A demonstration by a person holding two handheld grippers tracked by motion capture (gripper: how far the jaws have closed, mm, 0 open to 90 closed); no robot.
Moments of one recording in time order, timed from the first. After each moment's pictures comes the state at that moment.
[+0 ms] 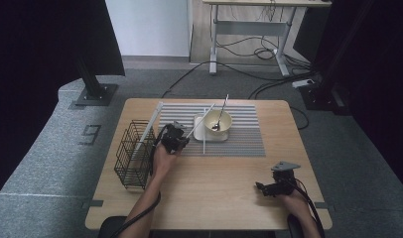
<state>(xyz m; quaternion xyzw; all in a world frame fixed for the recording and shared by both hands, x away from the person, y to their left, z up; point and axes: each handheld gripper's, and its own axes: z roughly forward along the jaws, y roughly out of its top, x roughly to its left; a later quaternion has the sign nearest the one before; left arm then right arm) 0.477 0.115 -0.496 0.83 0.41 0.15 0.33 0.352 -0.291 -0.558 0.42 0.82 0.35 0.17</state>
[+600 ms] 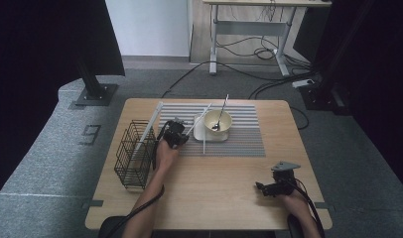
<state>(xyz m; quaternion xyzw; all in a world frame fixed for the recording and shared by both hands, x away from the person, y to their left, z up) 0.508 0.112 -0.513 0.83 0.45 0.14 0.30 0.352 -0.291 -0.558 0.42 0.82 0.35 0.17</state>
